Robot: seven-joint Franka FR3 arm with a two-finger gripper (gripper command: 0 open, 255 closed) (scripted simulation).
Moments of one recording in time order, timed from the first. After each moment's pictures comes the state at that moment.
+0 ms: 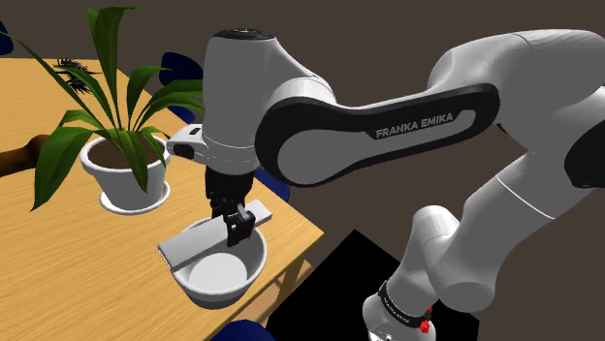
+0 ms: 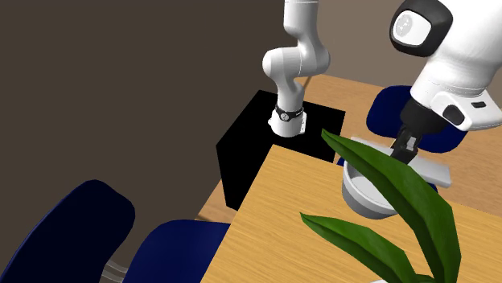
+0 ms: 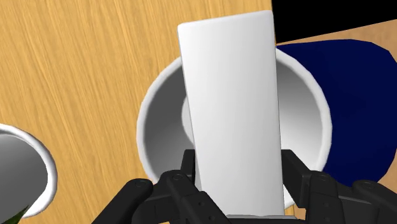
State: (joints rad) arm 0.56 -0.22 0.19 -2.17 0.03 1.97 -0.66
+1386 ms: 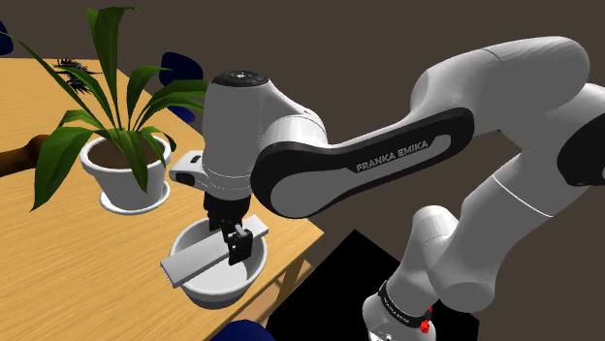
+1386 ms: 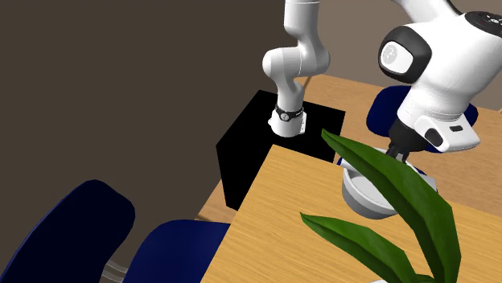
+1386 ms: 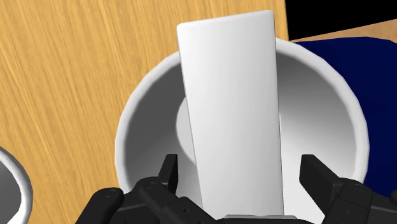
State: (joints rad) arm 0.56 -0.18 0.20 -2.26 0.02 2.10 -0.65
